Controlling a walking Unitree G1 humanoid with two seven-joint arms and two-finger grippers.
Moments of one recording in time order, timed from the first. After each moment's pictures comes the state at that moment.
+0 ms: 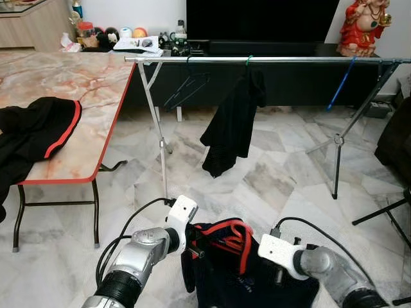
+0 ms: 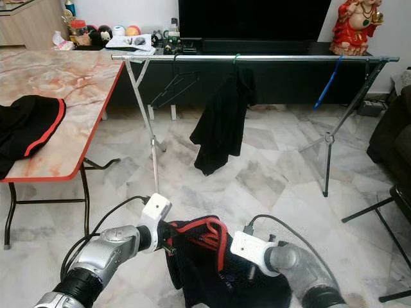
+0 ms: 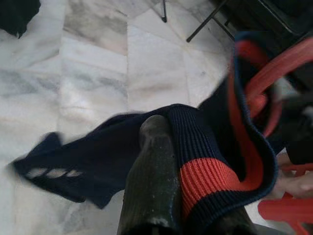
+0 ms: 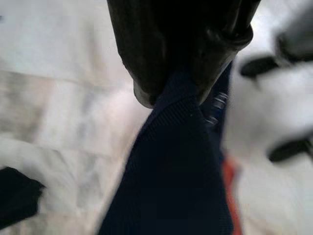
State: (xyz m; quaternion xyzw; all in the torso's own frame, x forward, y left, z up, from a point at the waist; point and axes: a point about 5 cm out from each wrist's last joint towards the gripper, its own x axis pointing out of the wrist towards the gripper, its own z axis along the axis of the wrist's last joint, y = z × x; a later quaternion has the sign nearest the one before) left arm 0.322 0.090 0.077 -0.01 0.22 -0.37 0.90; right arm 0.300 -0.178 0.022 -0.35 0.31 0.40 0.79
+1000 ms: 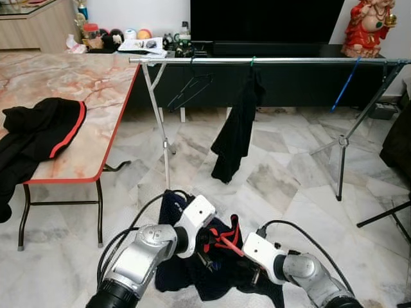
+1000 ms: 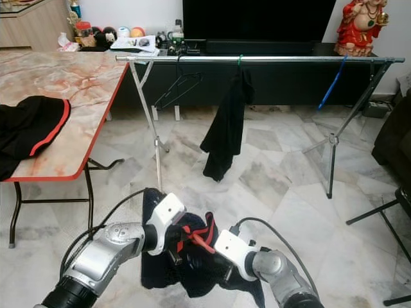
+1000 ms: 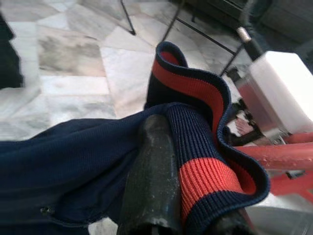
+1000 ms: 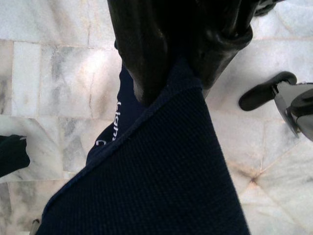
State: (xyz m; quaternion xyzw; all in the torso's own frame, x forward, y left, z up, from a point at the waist) left arm 0.302 0.067 0.106 0.06 0.16 -0.46 0.87; right arm 0.299 -0.154 0.020 -0.27 0.27 0.41 0.83
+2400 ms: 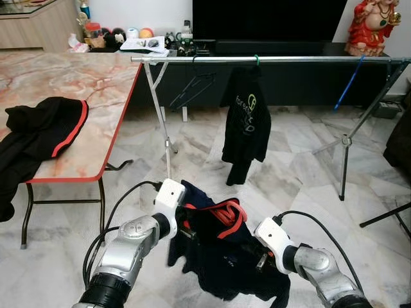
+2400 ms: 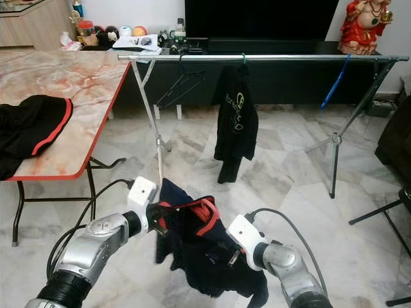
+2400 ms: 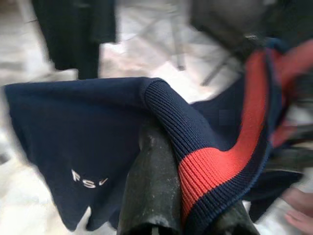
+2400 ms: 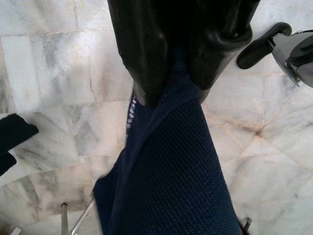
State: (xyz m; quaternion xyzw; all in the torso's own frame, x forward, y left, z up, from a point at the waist) left arm 0.320 0.106 0.112 0.00 0.11 -0.36 0.93; right arm 0.306 -0.167 0.038 -0.19 0.24 0.38 0.87
